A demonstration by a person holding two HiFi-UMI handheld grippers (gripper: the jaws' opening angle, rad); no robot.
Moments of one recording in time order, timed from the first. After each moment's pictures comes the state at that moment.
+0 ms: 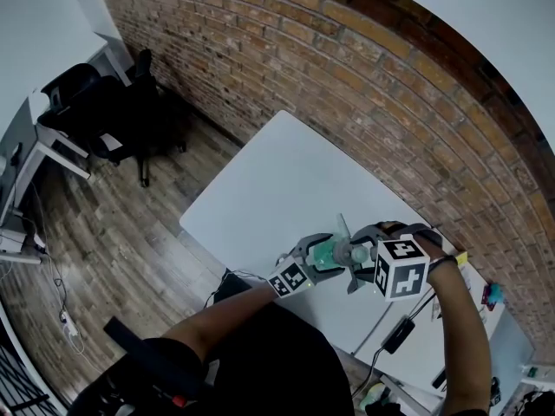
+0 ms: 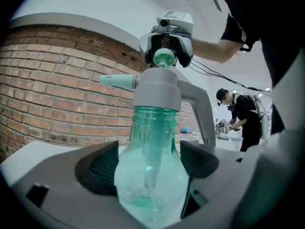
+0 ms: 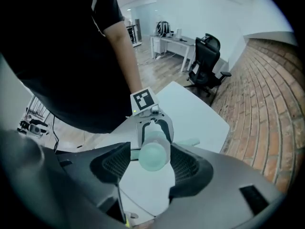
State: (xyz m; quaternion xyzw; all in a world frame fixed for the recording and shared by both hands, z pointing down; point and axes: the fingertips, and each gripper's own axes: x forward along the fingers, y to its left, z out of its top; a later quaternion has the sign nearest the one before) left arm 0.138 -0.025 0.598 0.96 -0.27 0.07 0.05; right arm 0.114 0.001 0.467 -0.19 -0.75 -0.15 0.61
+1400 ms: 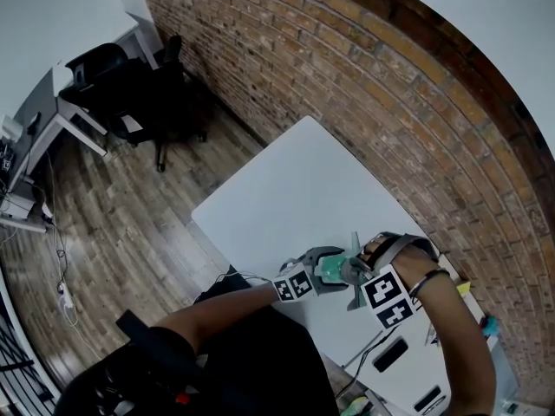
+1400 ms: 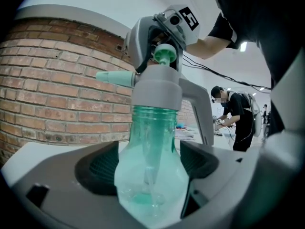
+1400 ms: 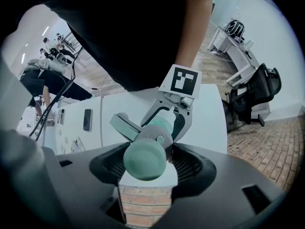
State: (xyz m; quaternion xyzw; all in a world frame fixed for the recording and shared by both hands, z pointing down) left arm 0.139 -0.024 0.600 0.97 -0.24 0.10 0.05; right arm 0.127 -0.006 0.505 -0.39 -0.57 -0.39 0.61
